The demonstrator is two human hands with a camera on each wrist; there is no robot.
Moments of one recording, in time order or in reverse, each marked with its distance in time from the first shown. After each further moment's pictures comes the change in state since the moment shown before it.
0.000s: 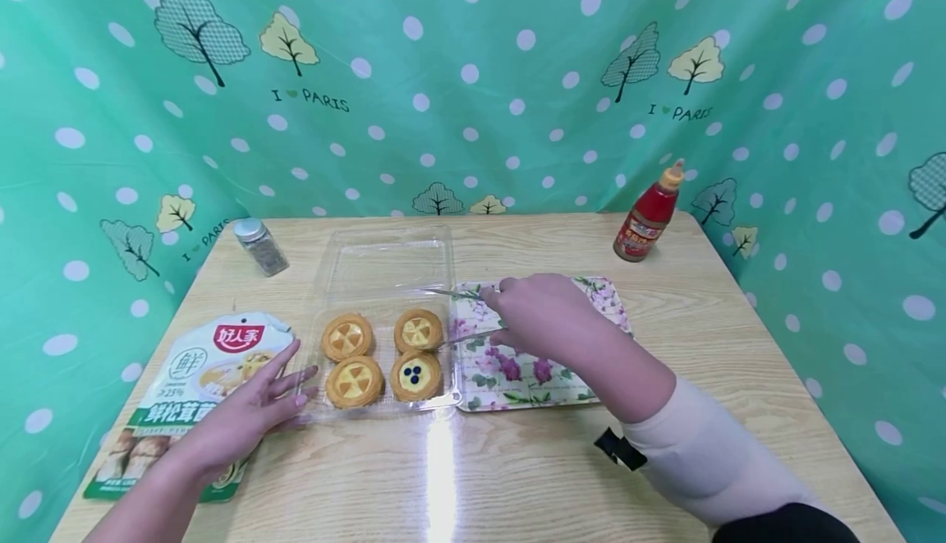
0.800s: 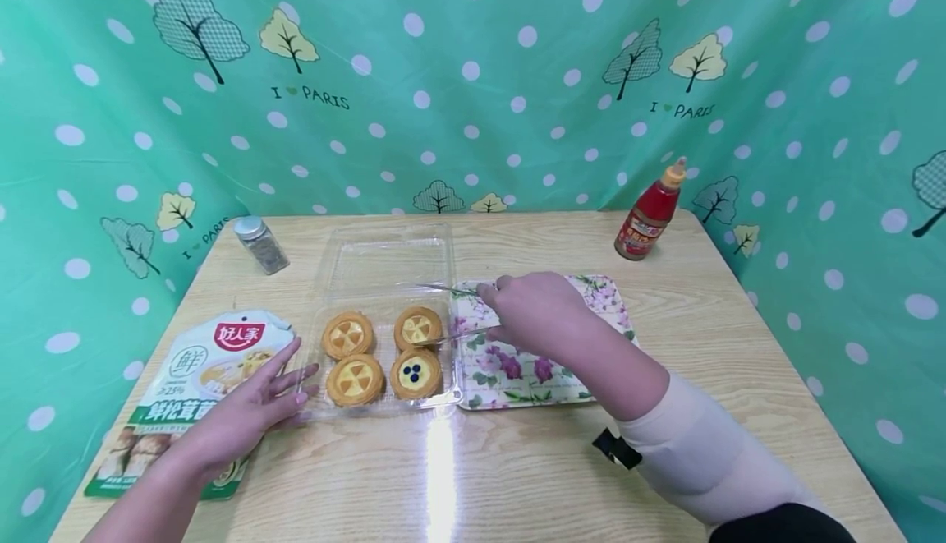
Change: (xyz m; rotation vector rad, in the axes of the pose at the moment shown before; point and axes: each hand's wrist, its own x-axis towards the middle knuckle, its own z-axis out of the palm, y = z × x) left_hand 0.001 0.001 0.000 -0.003 -0.017 0.020; right_hand 0.007 -0.001 0.004 -0.002 0.005 0.008
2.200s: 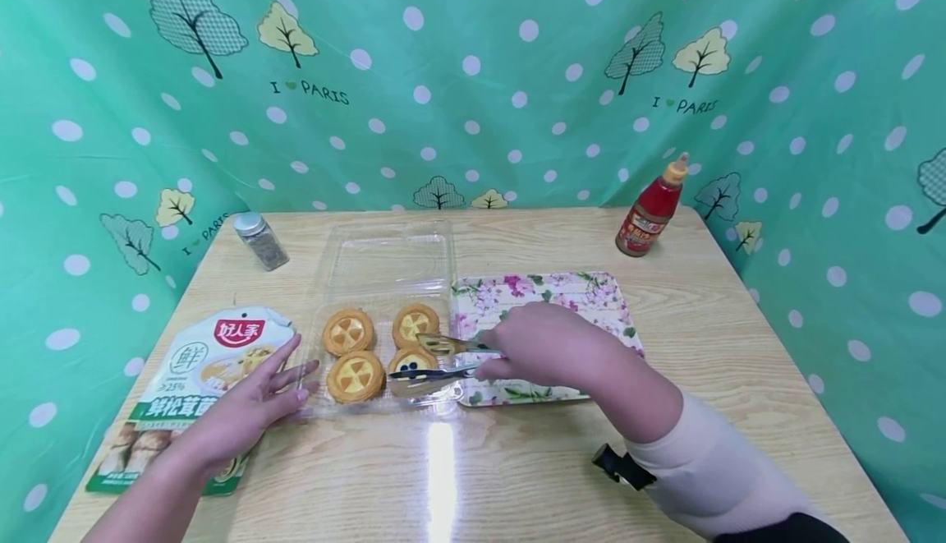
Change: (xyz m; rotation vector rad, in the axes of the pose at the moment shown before) left_hand 0.000 0.000 0.001 0.004 0.020 0.018; right_hand -0.024 -0.010 0.000 0.288 -0.126 -0.193
